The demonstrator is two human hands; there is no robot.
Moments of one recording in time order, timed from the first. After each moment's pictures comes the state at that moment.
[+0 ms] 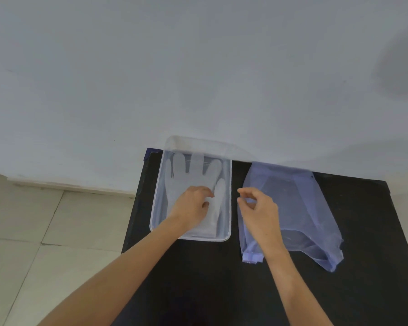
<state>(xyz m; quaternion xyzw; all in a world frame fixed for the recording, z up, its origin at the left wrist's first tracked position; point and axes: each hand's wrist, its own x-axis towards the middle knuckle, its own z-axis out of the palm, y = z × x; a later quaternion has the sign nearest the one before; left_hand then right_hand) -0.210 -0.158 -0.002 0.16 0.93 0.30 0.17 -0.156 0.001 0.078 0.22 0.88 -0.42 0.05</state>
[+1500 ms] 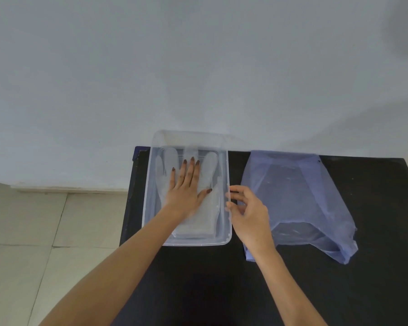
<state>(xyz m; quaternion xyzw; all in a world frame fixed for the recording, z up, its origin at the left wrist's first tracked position) -0.245 -0.151 -0.058 0.17 0.96 0.08 0.19 -0.155 0.003 0.037 0.22 0.83 -0.51 0.07</state>
